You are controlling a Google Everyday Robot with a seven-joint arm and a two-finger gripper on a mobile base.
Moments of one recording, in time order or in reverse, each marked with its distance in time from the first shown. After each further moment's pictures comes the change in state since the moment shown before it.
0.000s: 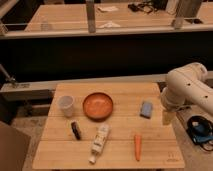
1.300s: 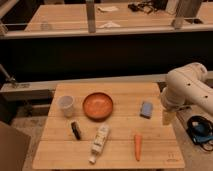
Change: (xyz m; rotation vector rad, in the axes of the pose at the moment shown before) arm 0.000 0.000 0.000 0.000 0.000 0.000
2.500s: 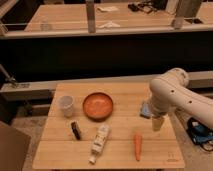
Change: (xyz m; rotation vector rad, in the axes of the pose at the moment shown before) arm -0.062 0.028 0.015 -0.046 0.004 -0.142
